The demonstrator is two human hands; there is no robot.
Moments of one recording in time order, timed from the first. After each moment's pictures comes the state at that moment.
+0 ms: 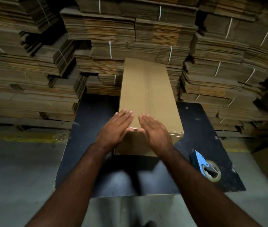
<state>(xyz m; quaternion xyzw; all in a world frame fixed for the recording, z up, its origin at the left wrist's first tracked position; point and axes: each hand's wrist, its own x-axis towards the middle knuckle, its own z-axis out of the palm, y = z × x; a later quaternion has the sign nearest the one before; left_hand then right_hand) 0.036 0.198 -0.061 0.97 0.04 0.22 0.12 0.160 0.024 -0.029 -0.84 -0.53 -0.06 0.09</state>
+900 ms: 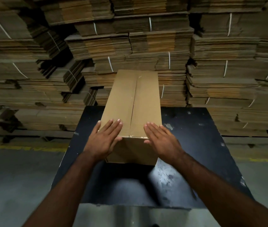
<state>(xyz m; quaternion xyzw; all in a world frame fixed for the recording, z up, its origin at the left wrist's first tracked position) 0.053 0.136 -0.025 0.98 0.17 0.07 -0.03 0.250 -0.070 -0.030 -0.79 -0.60 -0.10 0.05</state>
